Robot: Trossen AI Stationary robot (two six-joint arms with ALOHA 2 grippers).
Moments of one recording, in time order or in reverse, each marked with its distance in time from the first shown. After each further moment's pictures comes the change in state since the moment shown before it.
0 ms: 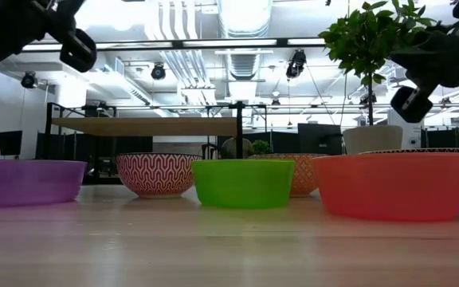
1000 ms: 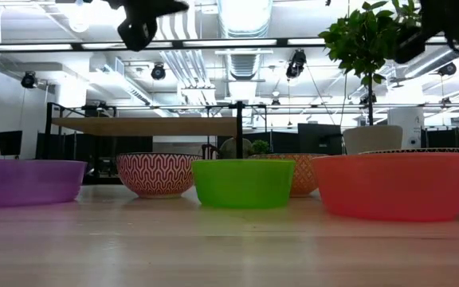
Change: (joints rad) left arm -0.008 0.556 0.791 -0.978 -0.192 -0.006; right arm 0.045 0.005 0.048 0.427 0.021 -0.205
